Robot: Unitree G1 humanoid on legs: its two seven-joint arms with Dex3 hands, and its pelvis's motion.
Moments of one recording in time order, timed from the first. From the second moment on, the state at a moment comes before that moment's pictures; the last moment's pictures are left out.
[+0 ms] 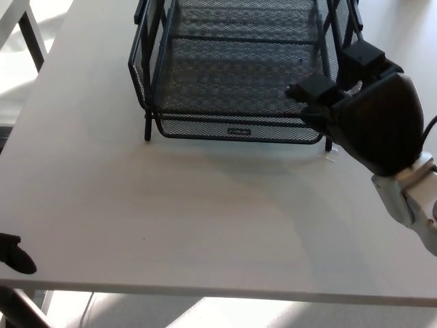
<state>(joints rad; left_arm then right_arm) 0.20 0.96 0.11 0.17 0.36 -0.56 -0.12 -0.71 -0.54 0.62 0.58 -1.01 -0.21 -1.06</state>
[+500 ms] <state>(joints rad) 0.20 0.96 0.11 0.17 0.36 -0.56 -0.13 -0.47 -0.60 0.51 0.30 -1.06 -0.21 -1.04</state>
